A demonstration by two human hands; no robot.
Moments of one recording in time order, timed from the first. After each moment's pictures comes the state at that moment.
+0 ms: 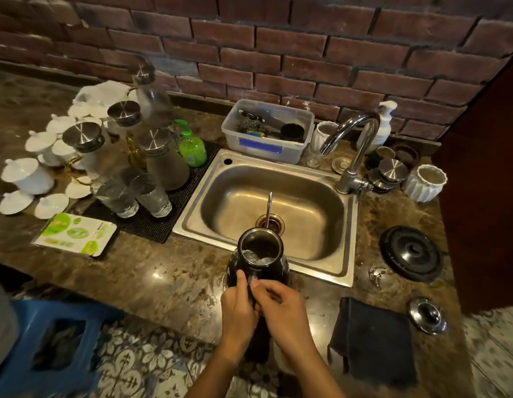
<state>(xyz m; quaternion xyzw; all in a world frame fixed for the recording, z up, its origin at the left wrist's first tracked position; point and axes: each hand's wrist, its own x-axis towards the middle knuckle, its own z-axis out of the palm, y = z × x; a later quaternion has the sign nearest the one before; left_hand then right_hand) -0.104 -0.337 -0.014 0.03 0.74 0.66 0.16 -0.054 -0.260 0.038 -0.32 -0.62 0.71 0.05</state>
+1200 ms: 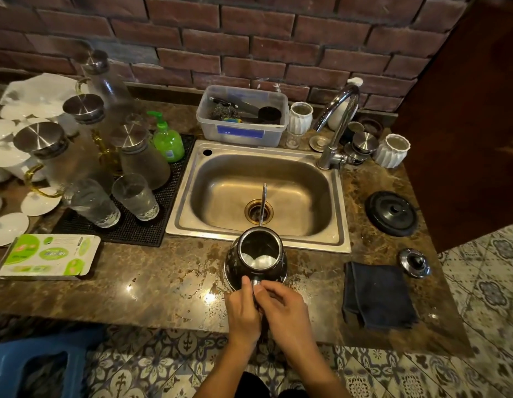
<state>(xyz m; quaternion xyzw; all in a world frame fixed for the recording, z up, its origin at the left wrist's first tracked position) -0.118 -0.396 -0.049 0.13 0.73 0.65 0.15 -0.054 -0.336 0.010 -0.42 -0.63 0.65 0.10</state>
